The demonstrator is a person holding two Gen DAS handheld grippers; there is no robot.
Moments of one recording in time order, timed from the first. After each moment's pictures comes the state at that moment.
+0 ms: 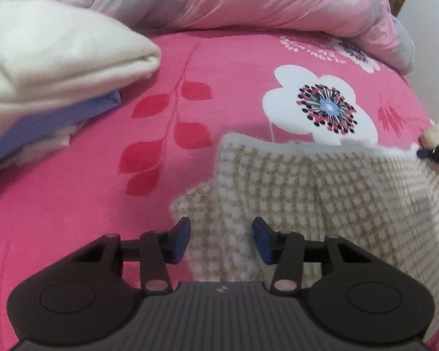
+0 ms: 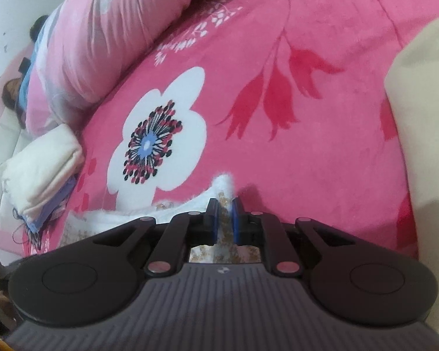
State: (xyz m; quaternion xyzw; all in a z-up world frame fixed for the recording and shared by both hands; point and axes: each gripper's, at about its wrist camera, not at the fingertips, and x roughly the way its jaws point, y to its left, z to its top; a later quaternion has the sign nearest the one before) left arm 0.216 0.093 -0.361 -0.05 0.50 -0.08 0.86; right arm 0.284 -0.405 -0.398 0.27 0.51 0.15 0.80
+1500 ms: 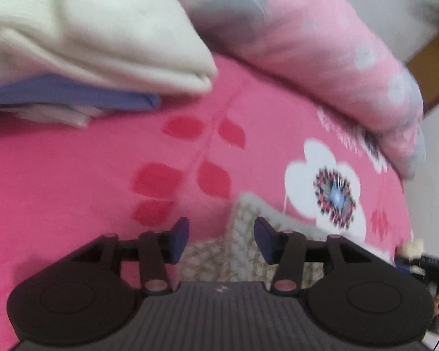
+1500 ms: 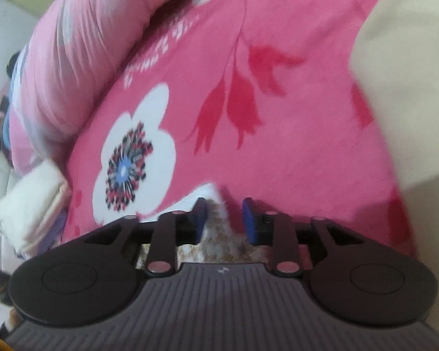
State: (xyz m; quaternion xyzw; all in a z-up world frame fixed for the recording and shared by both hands) left arm 0.232 0.159 -0.361 -0.27 0.45 -0.02 0.85; right arm 0.285 -0.427 -0.405 0.31 0.49 0.09 0.81
